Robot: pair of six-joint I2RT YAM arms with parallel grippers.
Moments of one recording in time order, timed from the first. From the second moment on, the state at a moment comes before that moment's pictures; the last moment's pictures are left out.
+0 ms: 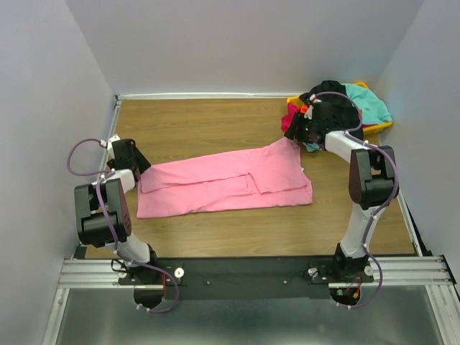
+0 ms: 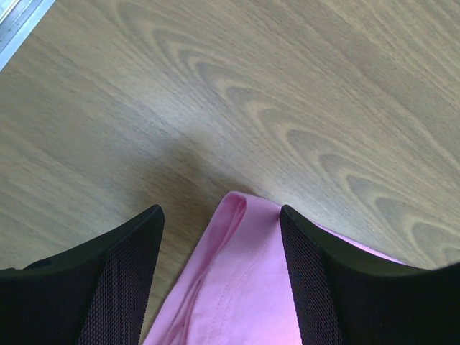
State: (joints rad) left arm 0.22 1.59 0.75 0.11 -0.16 -0.44; right arm 0.13 1.96 1.31 -0.04 -0.19 0.32
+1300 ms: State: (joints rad) left arm 0.24 1.65 0.79 0.12 -0.08 -0.41; right arm 0.12 2.10 1.39 -0.02 -0.28 0.34
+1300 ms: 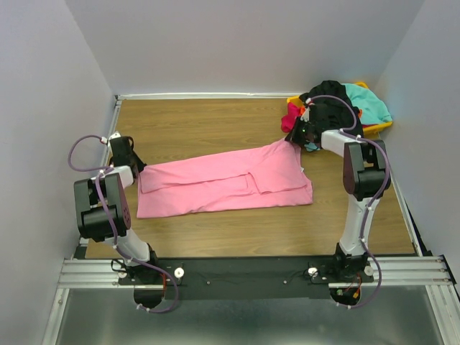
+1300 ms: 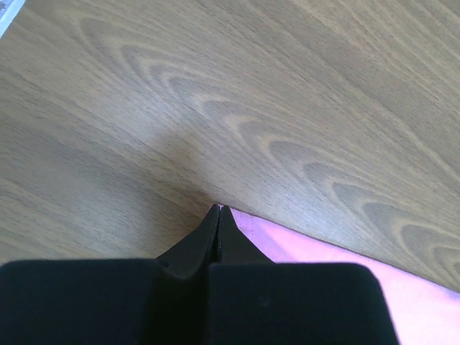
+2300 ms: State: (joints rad) left arm 0.25 1.48 0.81 0.02 -0.34 -0.42; right arm 0.11 1.97 1.33 -0.02 -0.24 0.33
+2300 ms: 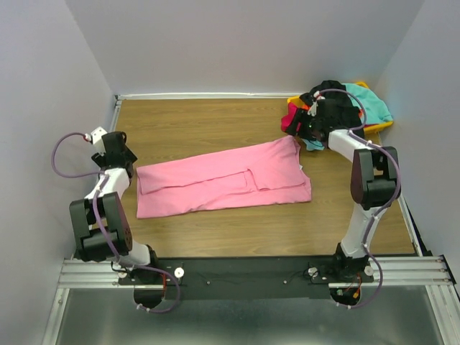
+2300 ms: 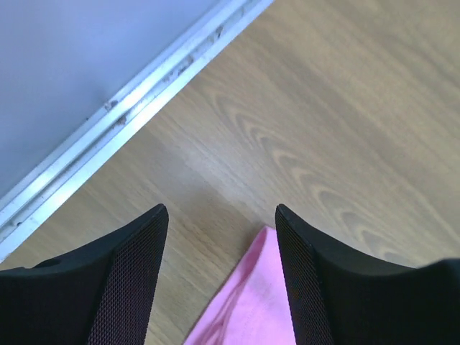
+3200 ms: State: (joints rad) left arm -0.34 1.60 0.75 0.23 -0.31 -0.52; right arm 0.29 1.91 1.14 -0.01 -0.21 0.34
